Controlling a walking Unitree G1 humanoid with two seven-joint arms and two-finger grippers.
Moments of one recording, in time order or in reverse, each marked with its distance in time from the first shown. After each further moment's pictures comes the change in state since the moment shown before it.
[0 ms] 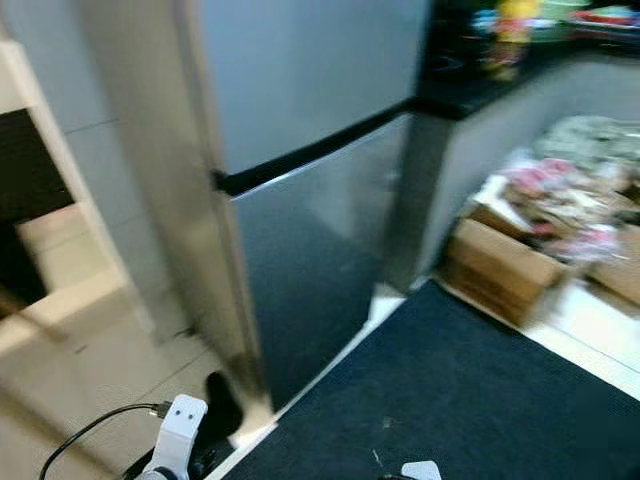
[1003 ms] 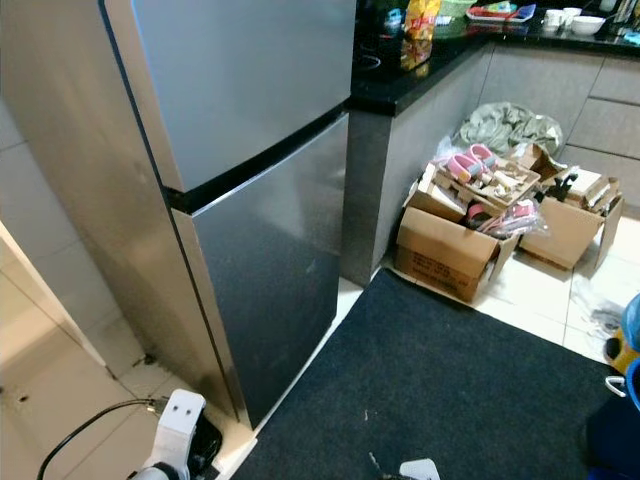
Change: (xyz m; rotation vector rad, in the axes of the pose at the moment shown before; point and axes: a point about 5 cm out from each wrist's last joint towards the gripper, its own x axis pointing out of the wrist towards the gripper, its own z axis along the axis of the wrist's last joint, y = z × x) left arm -0.002 0.002 0.003 -0.017 -0.050 0.010; right arm 0.001 0.006 0.004 -0.027 -0.005 0.039
